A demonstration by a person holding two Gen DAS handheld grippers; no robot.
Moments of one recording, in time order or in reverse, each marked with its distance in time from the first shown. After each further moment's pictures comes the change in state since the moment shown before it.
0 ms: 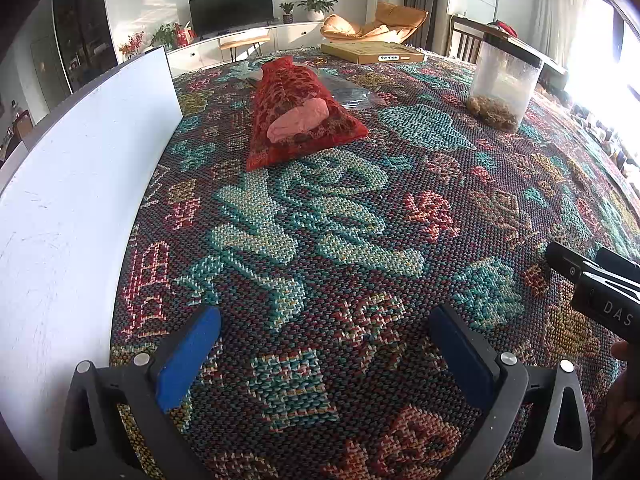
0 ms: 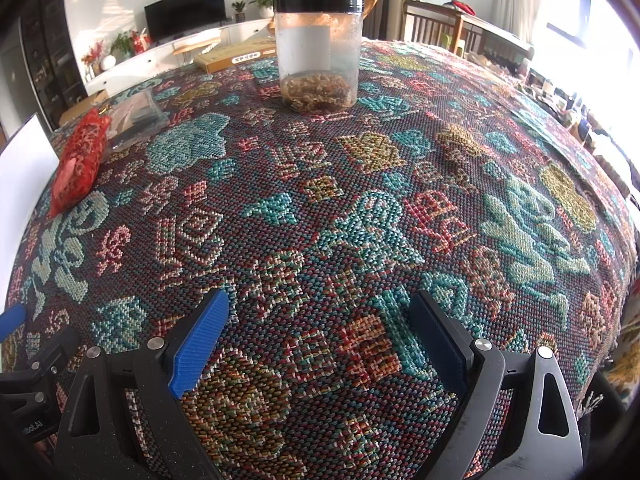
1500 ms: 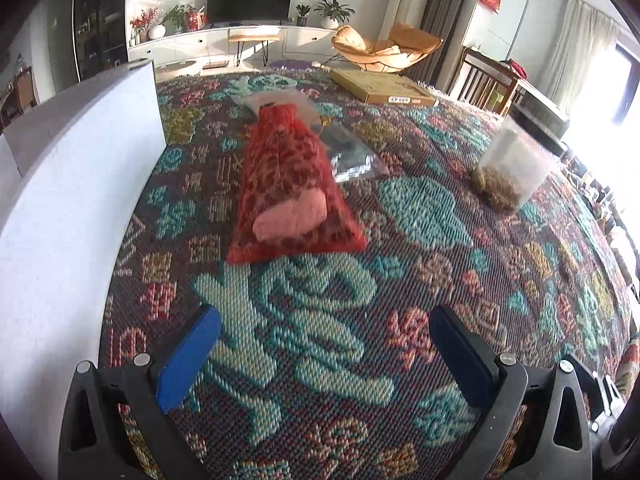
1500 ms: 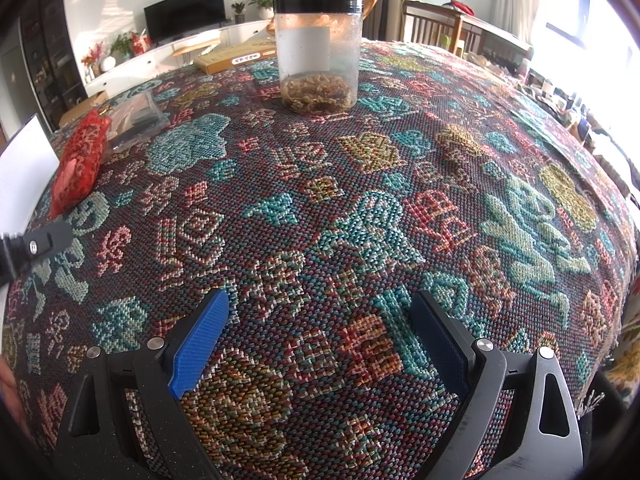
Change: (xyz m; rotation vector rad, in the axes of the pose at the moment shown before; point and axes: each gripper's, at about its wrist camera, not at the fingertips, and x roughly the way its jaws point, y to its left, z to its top) left arm 0.010 0.010 0.079 -0.145 -0.043 -0.097; right arm 0.002 0.000 0.000 0.001 -0.001 -0.001
